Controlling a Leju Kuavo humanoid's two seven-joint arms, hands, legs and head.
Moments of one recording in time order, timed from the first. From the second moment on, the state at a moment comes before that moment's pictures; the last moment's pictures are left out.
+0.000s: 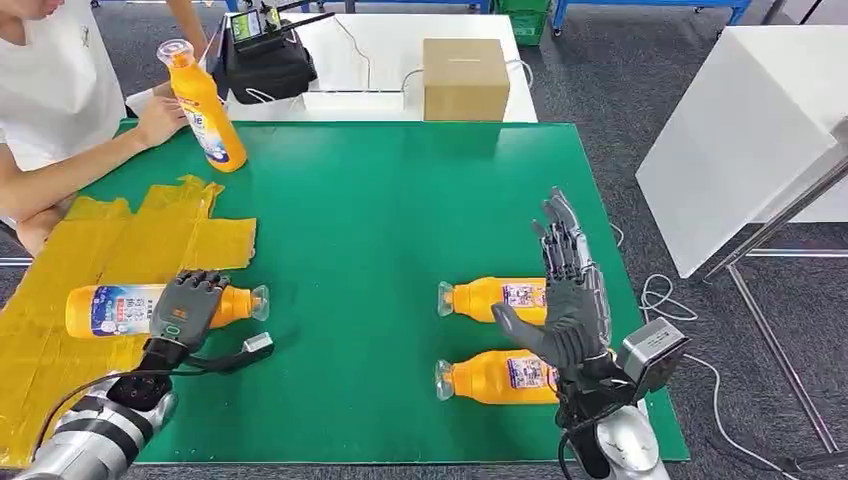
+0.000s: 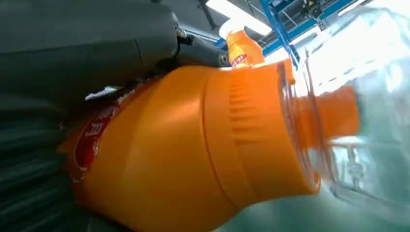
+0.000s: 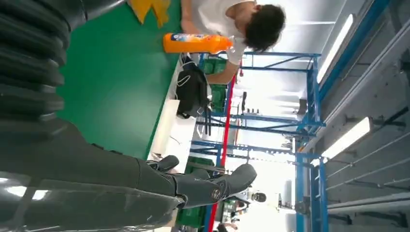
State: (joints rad) left arm -0.42 0.33 -0.53 -0.60 -1.53 0.70 0.09; right arm -0.02 -0.04 0.40 -1.62 -0.13 0.12 -0.42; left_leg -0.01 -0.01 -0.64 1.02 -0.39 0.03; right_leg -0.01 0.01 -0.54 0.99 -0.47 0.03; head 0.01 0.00
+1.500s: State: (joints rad) left arm -0.34 0.22 -0.21 -0.67 -0.91 0.55 -0.50; right arm 0.00 -0.04 0.37 -1.59 -0.02 0.01 -0.39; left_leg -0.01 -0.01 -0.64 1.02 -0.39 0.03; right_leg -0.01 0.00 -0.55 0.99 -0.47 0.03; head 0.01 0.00
